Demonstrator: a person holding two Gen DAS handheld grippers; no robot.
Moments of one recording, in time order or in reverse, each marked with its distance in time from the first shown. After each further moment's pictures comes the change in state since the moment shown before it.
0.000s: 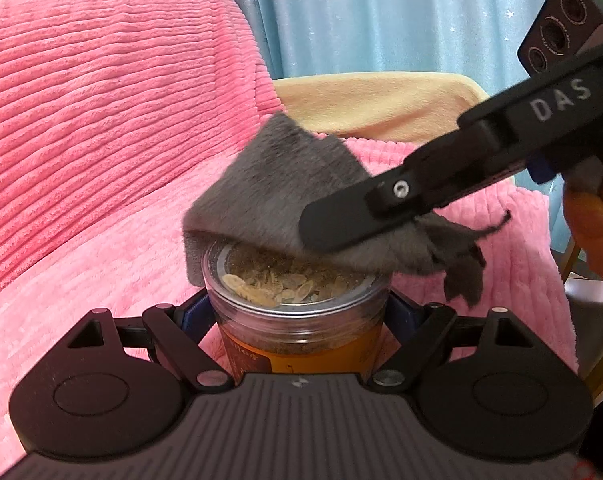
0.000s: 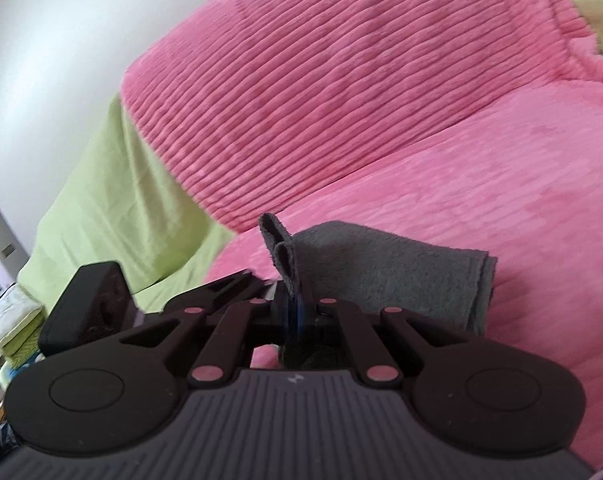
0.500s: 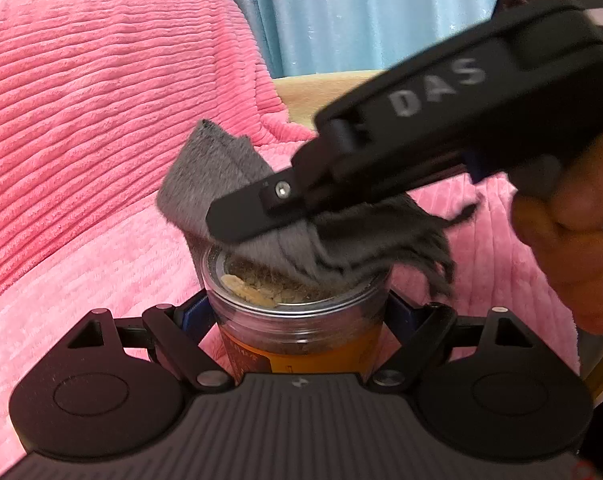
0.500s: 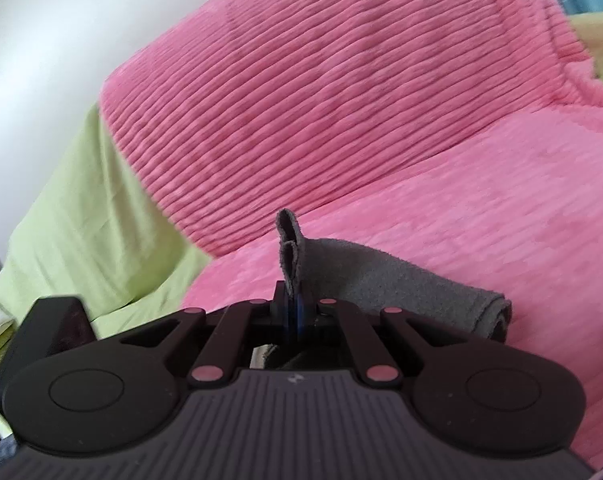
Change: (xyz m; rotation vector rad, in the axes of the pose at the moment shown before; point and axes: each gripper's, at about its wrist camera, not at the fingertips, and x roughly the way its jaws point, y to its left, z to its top) left arm 0.012 -0.004 0.007 0.000 0.008 0.022; right arm 0.025 0.008 0.011 -0.018 -0.089 -0.111
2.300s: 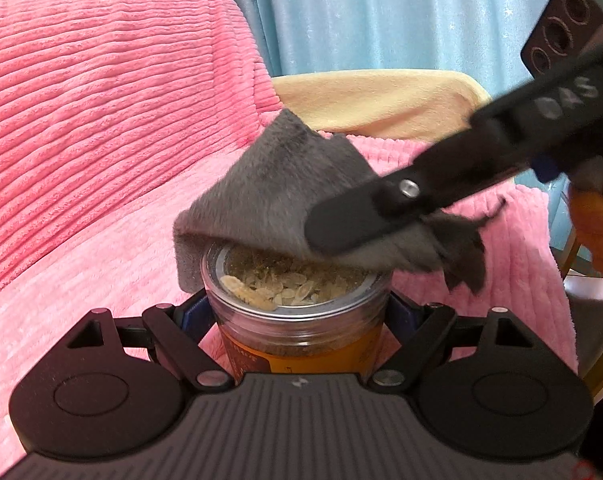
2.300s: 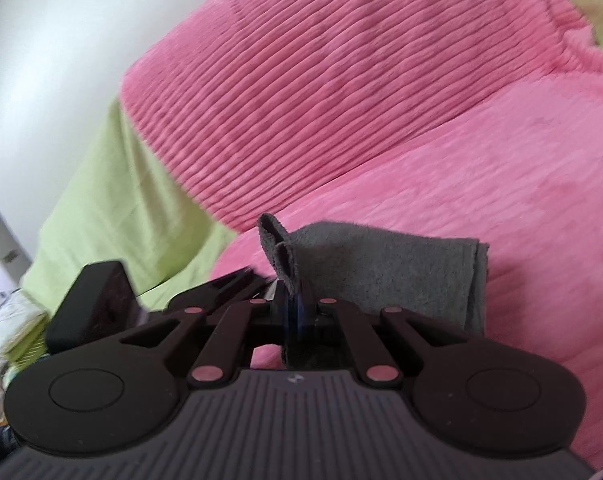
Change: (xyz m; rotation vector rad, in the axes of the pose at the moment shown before) left arm 0.008 -0.005 0.012 -0.014 0.013 0.008; right arm -0.031 -0.012 -0.007 0.051 0.097 0.118
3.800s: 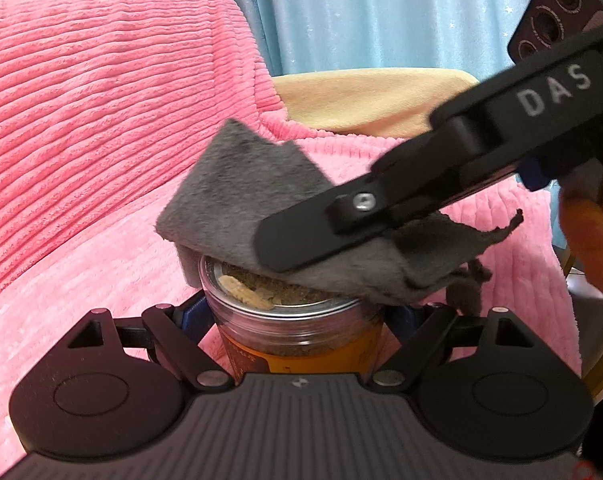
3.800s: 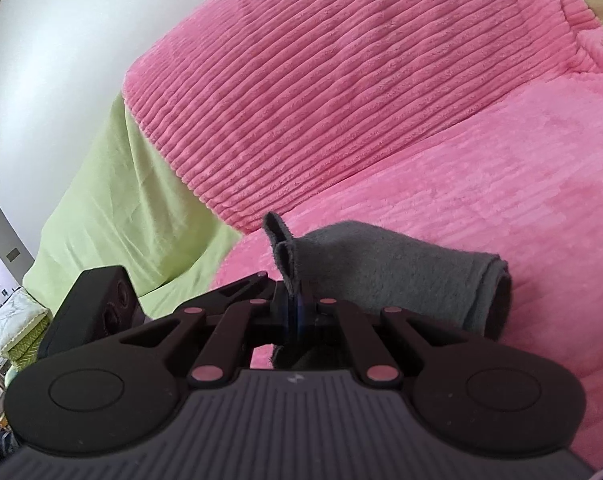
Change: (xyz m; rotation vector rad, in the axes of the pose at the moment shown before) left arm -0.006 -0.001 -0.007 0.005 -0.006 -0.003; right arm 0.018 0.011 0.005 -0.015 -0.013 -0.013
